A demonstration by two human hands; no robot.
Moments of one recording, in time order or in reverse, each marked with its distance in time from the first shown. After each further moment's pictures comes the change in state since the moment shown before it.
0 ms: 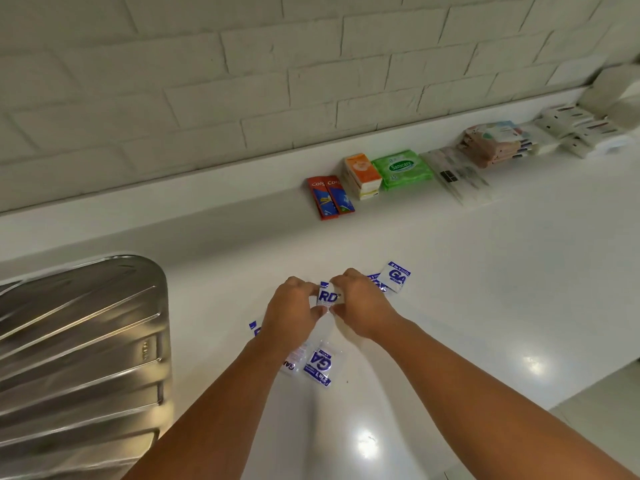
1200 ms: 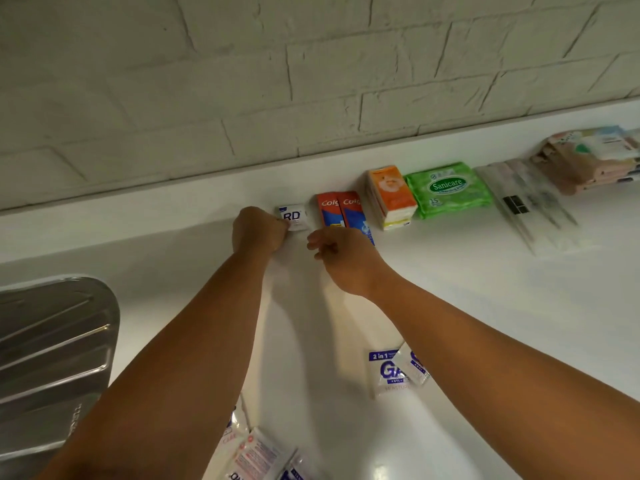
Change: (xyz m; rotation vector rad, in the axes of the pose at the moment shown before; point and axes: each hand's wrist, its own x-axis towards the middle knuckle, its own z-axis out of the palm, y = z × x) left_hand 0.244 -0.042 -0.048 -0.134 0.341 -0.633; right_hand 0.181 0.021 -0.039 0.471 -0.061 -0.049
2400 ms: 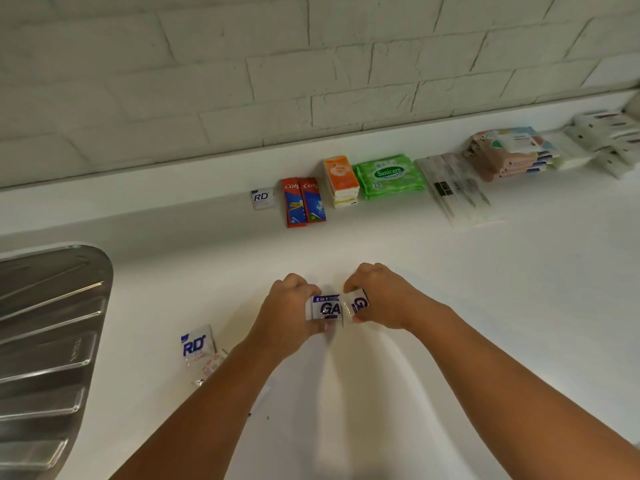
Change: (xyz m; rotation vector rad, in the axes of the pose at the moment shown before) left_hand -0.246 -0.038 0.023 0.237 -0.308 0.634; right_hand -0.158 0.050 -0.091 -0.634 -0.340 0.031
